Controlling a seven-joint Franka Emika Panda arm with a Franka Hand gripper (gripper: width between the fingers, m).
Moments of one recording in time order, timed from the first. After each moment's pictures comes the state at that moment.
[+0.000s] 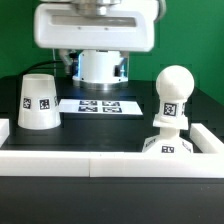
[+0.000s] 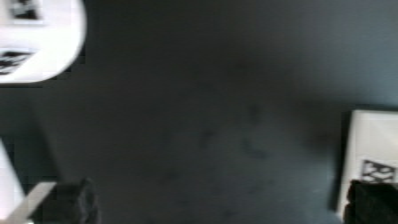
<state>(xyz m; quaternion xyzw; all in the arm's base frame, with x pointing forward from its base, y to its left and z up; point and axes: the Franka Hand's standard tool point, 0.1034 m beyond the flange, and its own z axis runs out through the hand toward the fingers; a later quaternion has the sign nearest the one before) 0.511 -0.063 0.119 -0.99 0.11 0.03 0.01</state>
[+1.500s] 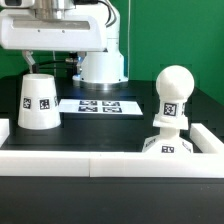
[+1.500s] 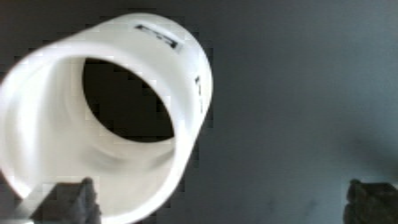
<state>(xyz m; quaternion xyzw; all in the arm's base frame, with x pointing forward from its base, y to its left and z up) 0.443 -0.121 0.104 -1.00 0.08 0.03 0.02</state>
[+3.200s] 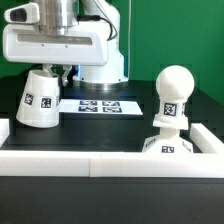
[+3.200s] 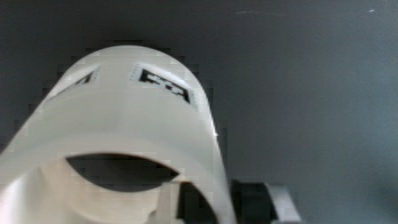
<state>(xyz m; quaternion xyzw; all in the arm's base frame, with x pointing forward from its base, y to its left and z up) 0.430 -0.118 0.080 -1.00 0.07 0.04 0.01</state>
